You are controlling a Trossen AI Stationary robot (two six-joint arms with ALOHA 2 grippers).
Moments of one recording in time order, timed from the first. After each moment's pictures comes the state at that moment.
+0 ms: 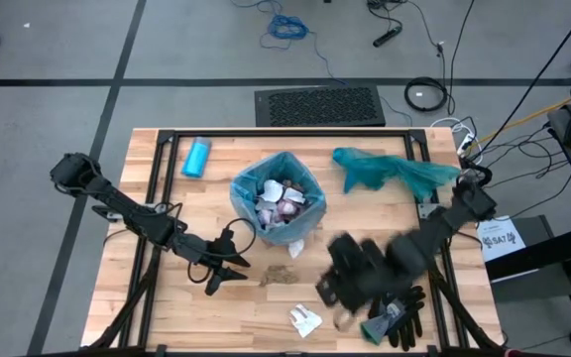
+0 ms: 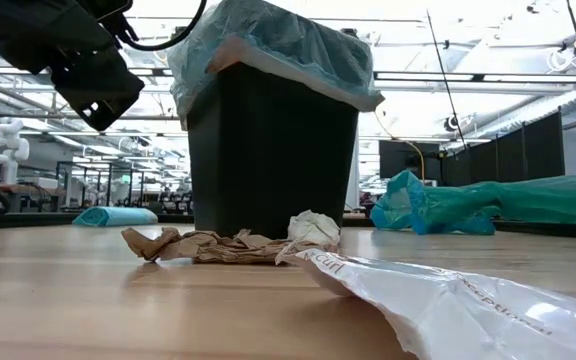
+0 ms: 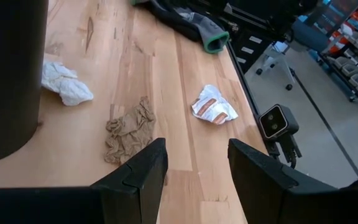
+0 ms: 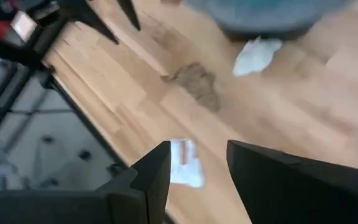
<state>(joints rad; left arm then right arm) -0.51 1.20 0.44 0.36 -0.14 -0.52 0.61 1.78 1.92 -1.27 0.40 1.48</state>
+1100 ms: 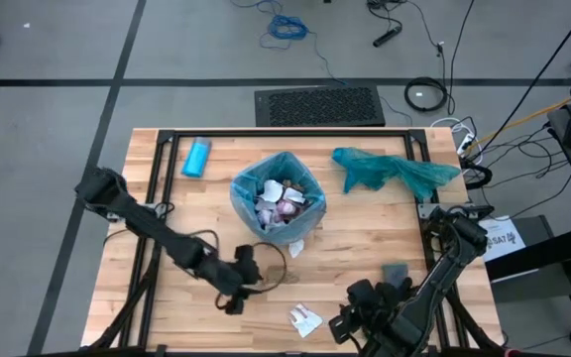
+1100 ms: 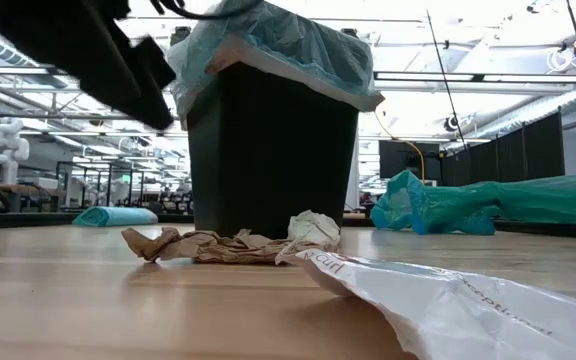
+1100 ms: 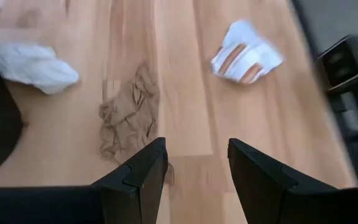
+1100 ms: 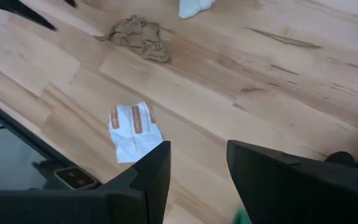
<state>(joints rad) -0.56 1.57 0.88 -0.11 -0.21 -0.41 0.87 2.02 1.92 -1.44 0.52 1.98</state>
